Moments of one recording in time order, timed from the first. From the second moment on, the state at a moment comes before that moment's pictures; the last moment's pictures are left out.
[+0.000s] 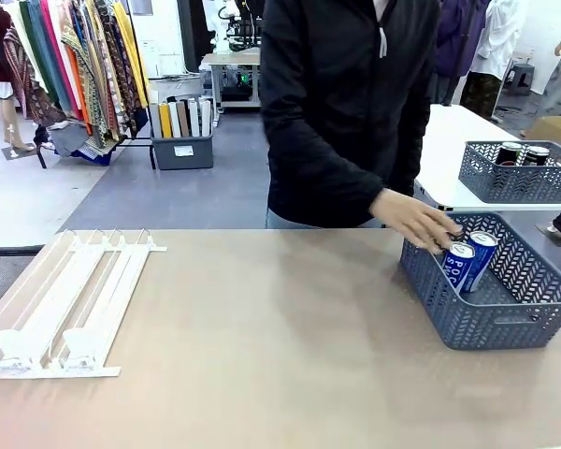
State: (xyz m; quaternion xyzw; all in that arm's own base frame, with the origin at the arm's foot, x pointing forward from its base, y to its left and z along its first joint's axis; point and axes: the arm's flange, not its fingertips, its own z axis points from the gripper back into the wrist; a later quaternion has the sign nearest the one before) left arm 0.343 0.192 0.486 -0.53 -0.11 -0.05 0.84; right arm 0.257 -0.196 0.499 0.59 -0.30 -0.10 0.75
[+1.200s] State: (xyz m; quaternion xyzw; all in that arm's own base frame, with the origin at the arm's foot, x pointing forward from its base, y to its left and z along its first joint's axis) left arm 0.343 0.193 0.486 -0.53 -0.11 -0.05 0.84; right arm 0.257 -0.196 0.499 0.59 -0.30 -0.10 0.75
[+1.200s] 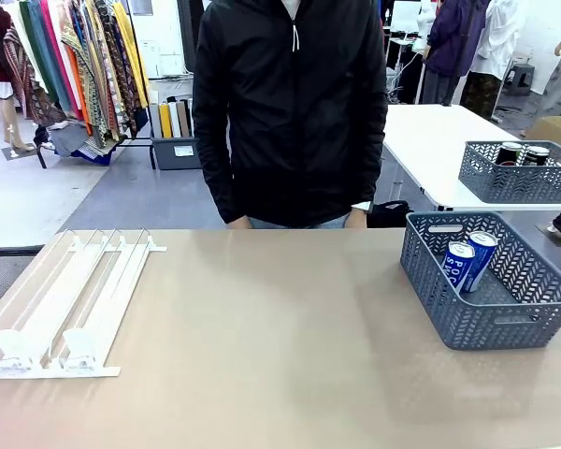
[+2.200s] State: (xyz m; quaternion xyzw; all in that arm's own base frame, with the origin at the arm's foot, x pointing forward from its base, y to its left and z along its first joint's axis) left arm 0.342 0.193 0.486 -0.53 -0.11 -0.05 0.84; right arm 0.257 -0.196 0.499 0.59 -0.30 -0.10 0.75
